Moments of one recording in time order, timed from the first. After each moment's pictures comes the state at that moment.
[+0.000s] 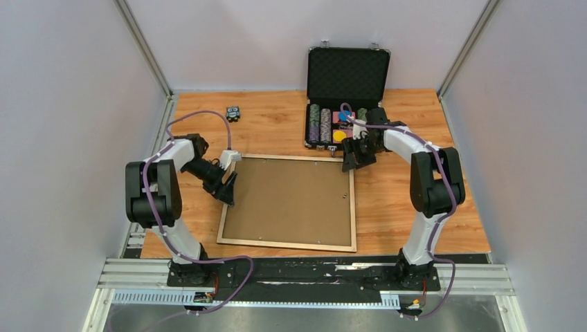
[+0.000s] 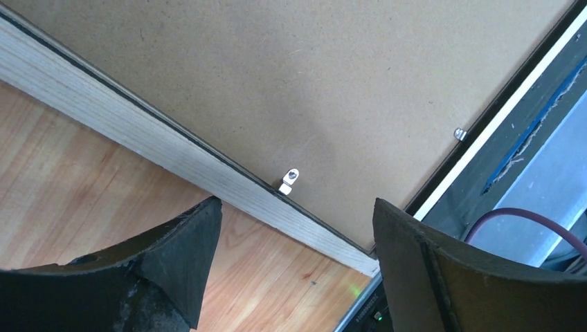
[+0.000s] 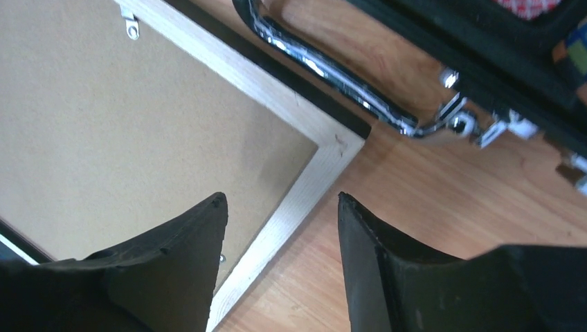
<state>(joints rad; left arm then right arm) 0.06 1.75 1.09 -1.09 0.62 0.84 0.19 1.92 1.35 -0.64 -0.44 -0.13</state>
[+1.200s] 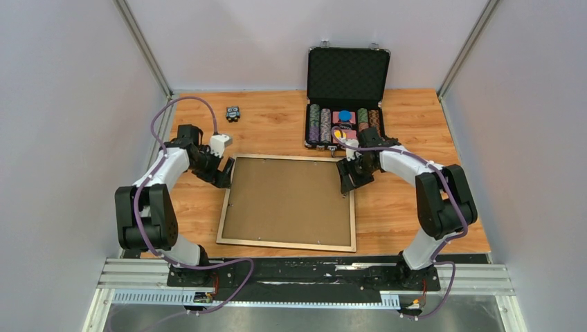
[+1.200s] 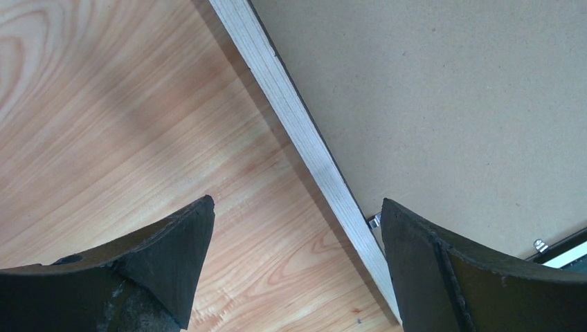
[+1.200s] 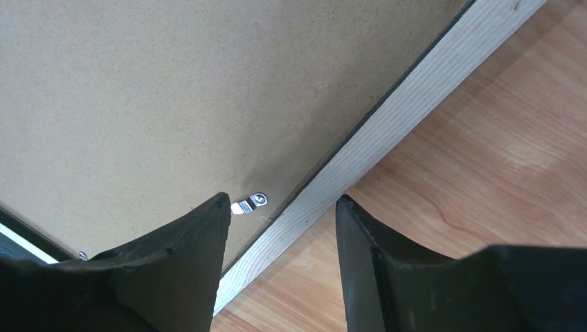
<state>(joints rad) 0.06 1.52 1.01 -0.73 0.40 0.52 0.31 1.70 1.05 -0.60 -0.34 -0.11</state>
